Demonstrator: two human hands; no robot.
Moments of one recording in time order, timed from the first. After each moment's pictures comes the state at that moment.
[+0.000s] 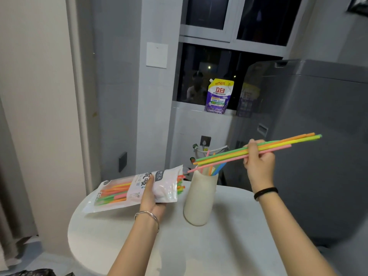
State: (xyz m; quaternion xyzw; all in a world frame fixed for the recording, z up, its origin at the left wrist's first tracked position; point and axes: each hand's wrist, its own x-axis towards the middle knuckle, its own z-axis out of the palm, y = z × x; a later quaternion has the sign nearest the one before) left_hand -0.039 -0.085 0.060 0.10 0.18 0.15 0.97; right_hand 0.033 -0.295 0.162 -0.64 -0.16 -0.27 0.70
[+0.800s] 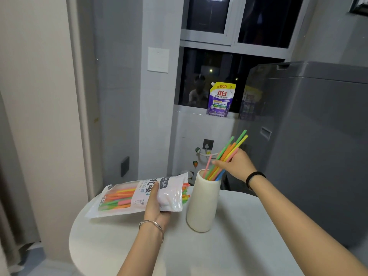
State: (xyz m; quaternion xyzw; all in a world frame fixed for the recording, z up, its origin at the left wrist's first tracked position) left_hand -0.032 -0.089 0.051 0.15 0.19 0.16 0.96; right_hand 0.071 -0.271 0.167 -0.90 -0.23 -0.08 0.37
